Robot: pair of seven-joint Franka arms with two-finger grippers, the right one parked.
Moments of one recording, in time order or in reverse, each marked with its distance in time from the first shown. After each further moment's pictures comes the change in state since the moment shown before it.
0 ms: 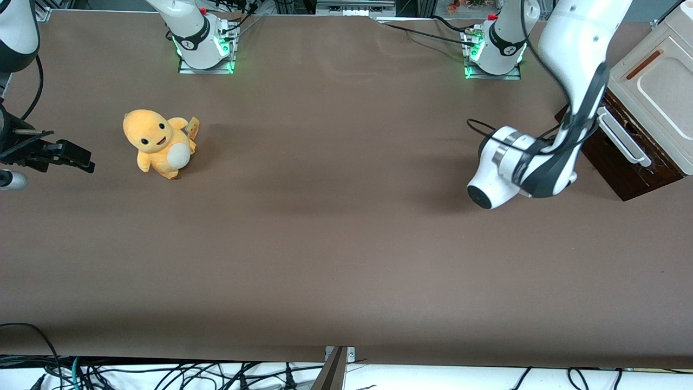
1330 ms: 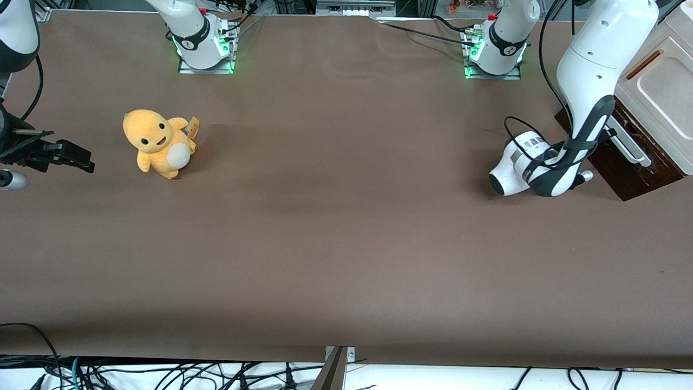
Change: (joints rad) arm 0.213 0.041 0.005 -0.287 0.340 0.202 -0.237
